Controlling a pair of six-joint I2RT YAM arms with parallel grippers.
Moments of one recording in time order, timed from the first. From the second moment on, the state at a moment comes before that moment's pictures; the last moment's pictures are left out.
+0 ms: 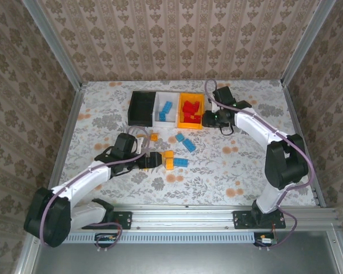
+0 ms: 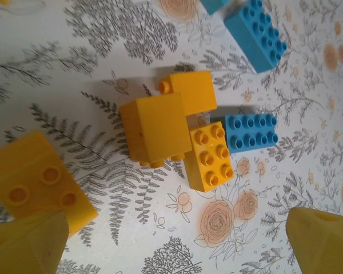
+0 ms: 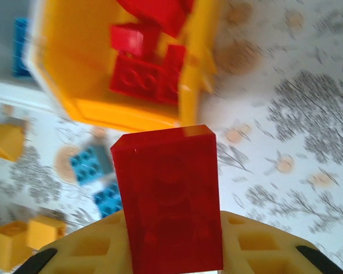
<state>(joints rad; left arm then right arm) -0.51 1.11 0.55 -0.32 0.37 -0.49 0.32 1.73 1.38 -0.65 -0.16 0.33</state>
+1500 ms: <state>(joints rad) -0.44 1.13 0.53 -0.43 0.30 -0.52 0.59 1.84 1.32 -0.74 -0.04 0.28</state>
